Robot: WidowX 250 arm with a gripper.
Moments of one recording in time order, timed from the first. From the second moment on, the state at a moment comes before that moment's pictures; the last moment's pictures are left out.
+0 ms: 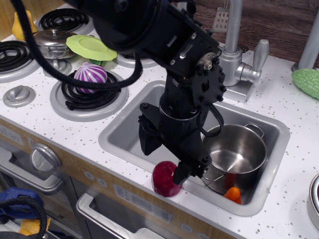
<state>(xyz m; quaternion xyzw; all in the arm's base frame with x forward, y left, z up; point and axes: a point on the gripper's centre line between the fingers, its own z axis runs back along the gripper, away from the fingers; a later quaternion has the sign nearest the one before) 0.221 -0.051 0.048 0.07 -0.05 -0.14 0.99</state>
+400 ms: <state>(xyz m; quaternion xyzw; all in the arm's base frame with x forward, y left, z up) 0.217 -0.051 0.039 0.07 -0.04 -0.15 0.99</state>
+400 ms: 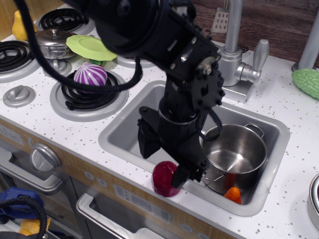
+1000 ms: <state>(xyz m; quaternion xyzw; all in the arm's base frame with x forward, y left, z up) 0.217 -0.044 0.018 0.04 -0.09 -0.17 0.98</state>
